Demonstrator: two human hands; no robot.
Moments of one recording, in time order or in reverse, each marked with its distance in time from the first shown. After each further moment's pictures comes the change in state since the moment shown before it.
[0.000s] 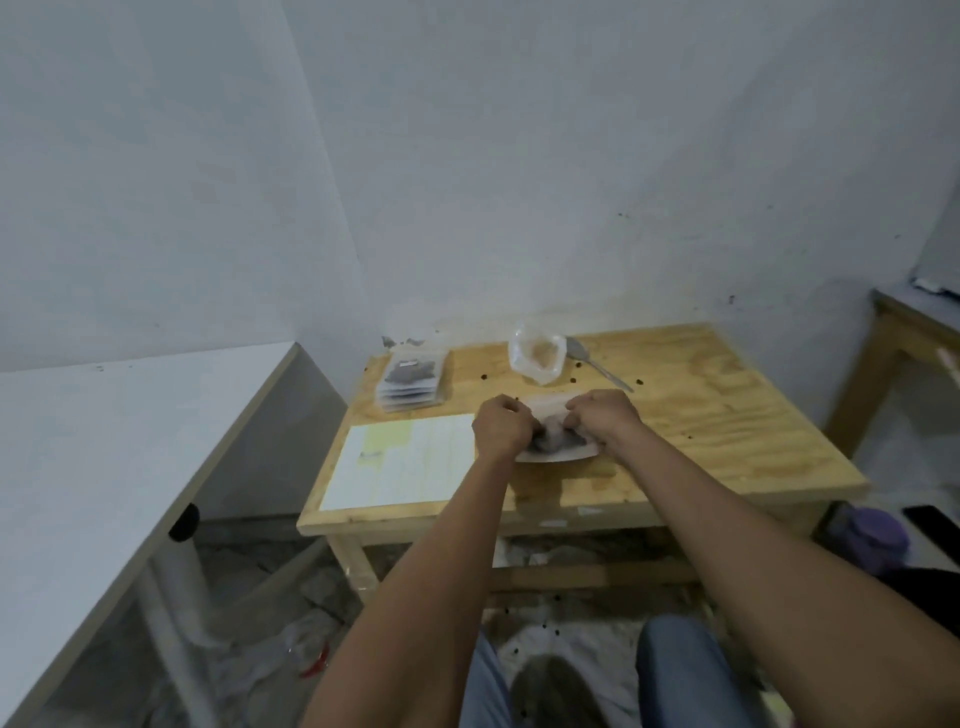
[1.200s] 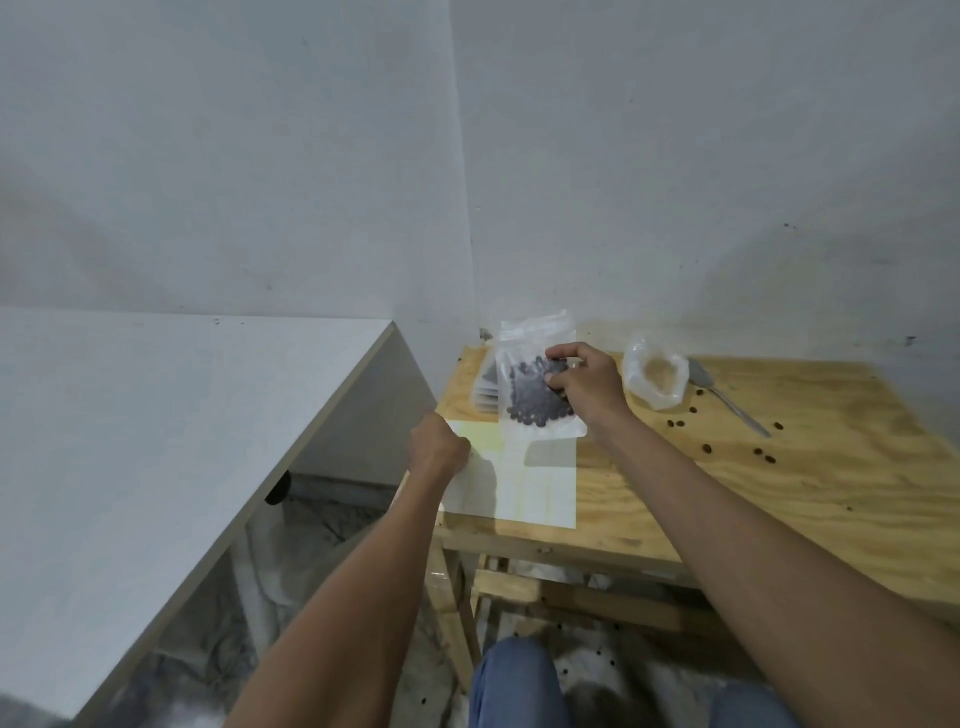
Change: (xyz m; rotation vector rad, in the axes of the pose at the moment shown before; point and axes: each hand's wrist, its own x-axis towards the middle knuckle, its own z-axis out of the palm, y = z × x) left_hand 0.054 -0.075 -0.179 0.430 0.252 -0.164; right_hand 0.007 -0.105 0.124 0.312 -0.136 -0.329
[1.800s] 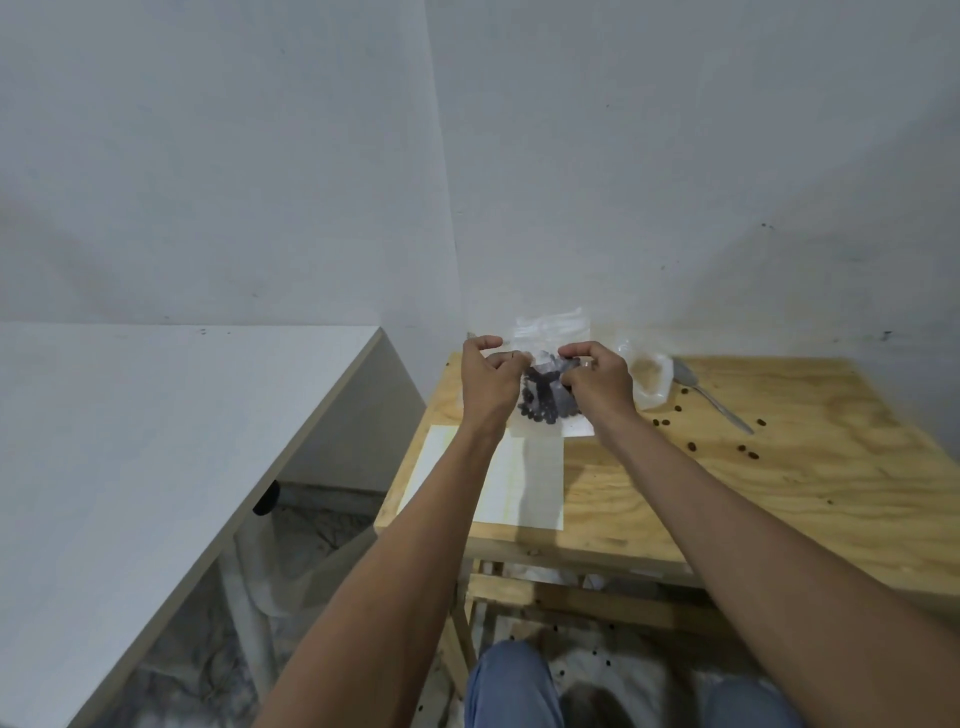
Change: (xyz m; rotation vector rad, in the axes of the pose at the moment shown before) left_hand -0.032 0.103 0.005 -0.899 -0.038 0.276; right_hand 0.002 0.003 -0.020 0.004 0.133 -0.027
